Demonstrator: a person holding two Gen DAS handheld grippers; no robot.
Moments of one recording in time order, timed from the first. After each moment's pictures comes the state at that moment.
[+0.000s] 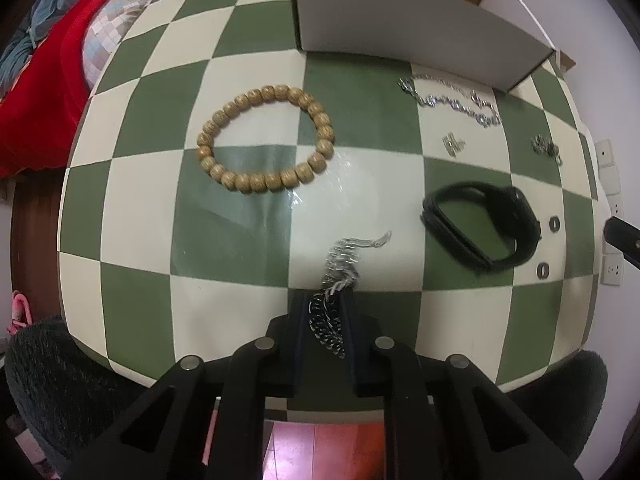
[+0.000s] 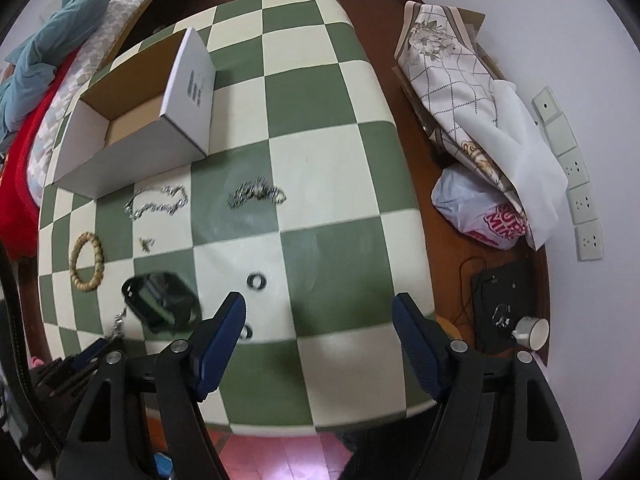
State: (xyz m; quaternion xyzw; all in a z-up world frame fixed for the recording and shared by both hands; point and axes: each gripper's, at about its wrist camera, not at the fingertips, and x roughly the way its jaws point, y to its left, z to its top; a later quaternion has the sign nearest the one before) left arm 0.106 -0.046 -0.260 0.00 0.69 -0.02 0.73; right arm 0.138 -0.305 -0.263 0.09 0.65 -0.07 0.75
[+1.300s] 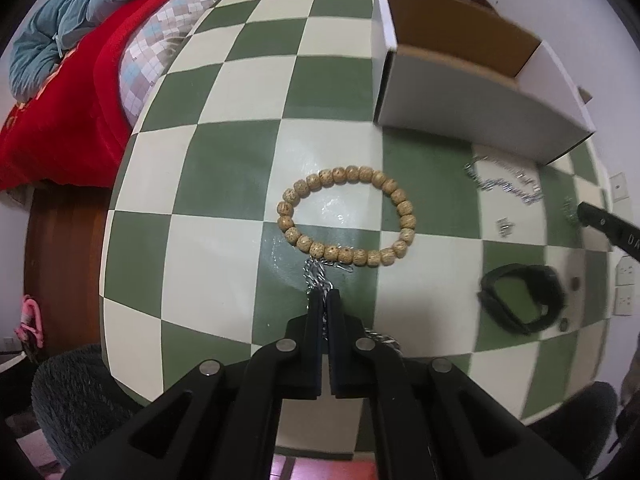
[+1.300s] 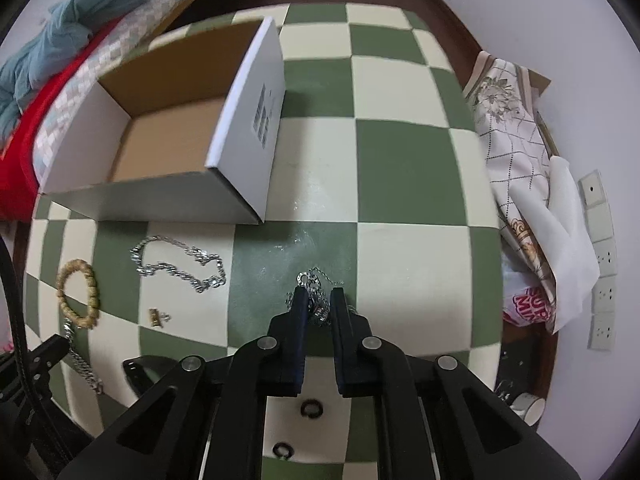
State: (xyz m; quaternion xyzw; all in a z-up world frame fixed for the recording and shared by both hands) left arm 0.138 -0.008 -0.248 0.00 0.64 0.01 0.77; right arm 0.206 -0.256 -0.293 0.03 0.62 0.00 0.79
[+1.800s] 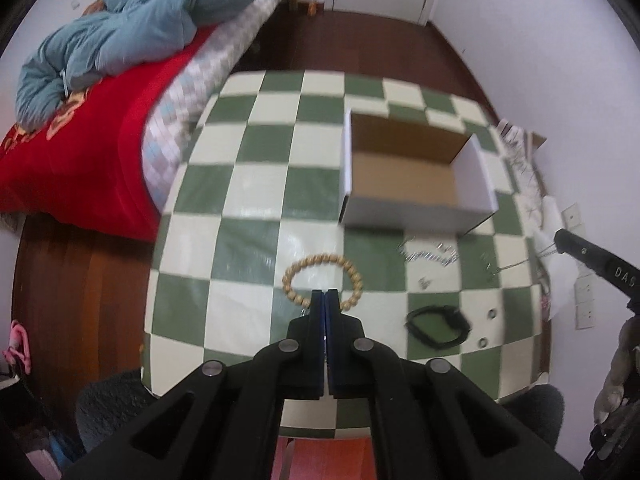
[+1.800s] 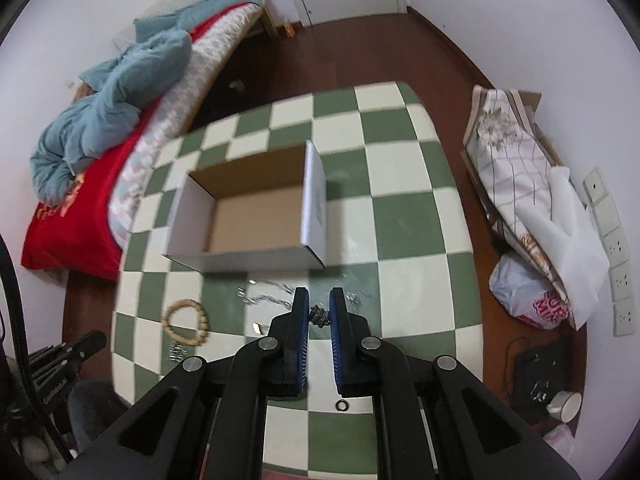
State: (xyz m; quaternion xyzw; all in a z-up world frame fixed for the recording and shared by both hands) left arm 0.142 0.003 -0.133 -0.02 0.57 -0.03 0.82; right arm 0.177 -0.266 -0.173 0.11 0.54 0.04 0.83
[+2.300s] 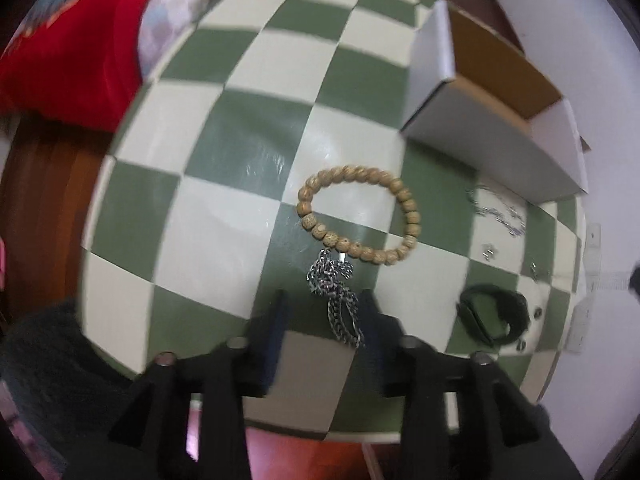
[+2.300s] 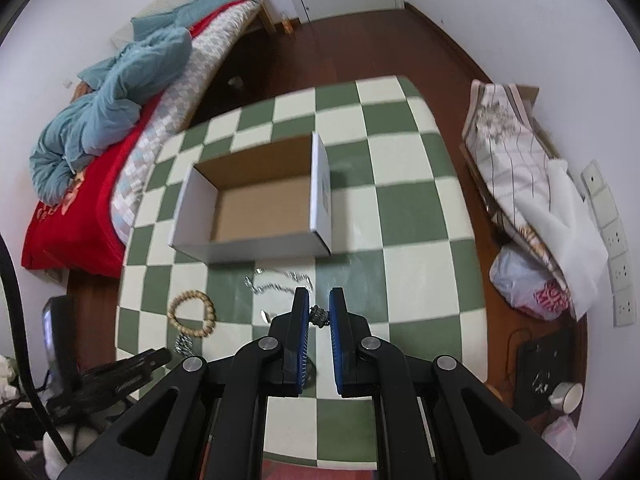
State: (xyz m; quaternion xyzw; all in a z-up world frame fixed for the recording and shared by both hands) left arm 0.157 0.029 -0.265 -0.13 0.68 0.03 0.73; right arm 0.166 -0.257 -0.182 0.12 0.56 0.03 0.82
